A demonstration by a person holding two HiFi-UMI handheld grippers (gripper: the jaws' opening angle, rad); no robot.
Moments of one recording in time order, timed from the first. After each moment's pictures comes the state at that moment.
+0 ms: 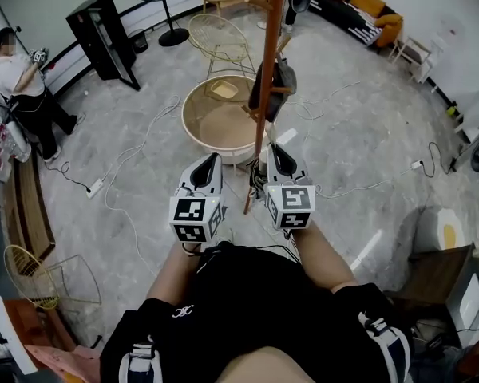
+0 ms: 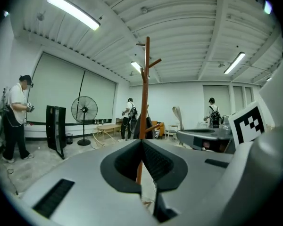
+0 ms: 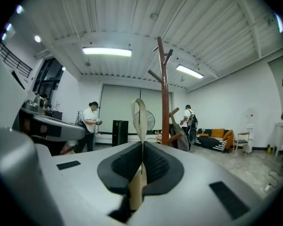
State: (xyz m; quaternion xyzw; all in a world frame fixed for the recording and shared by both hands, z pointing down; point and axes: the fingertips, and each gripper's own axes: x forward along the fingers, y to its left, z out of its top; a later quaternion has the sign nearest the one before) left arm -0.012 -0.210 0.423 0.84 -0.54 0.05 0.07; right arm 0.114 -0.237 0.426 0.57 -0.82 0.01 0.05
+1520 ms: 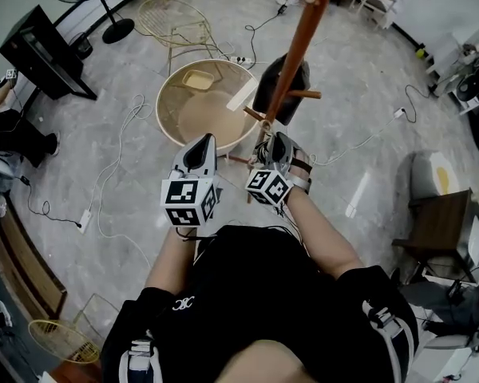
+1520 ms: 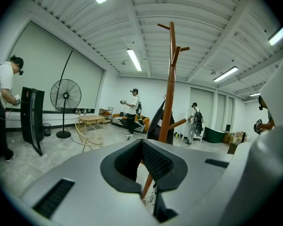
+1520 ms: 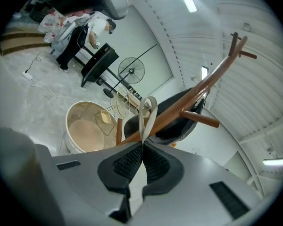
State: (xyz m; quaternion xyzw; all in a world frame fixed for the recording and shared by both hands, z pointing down) left arm -0.108 -0.469 0.481 0.90 -0.42 0.07 0.12; right arm 0.067 -0.468 0.590 0.68 -0.56 -0.15 0.45
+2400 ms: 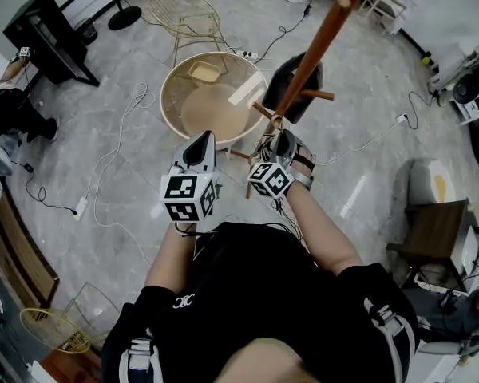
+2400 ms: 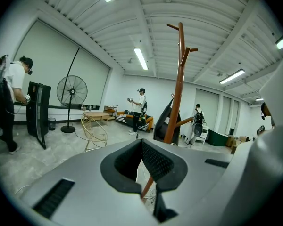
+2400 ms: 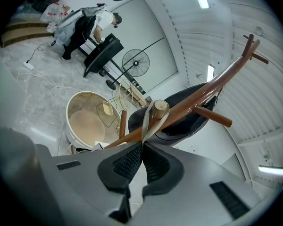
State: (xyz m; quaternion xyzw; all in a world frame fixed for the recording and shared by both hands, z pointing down) left arm -0.140 -0.476 0.500 0.88 -0.44 0.06 0.15; right arm 0.062 -0.483 0.617 0.67 -0.54 -0.14 0.49
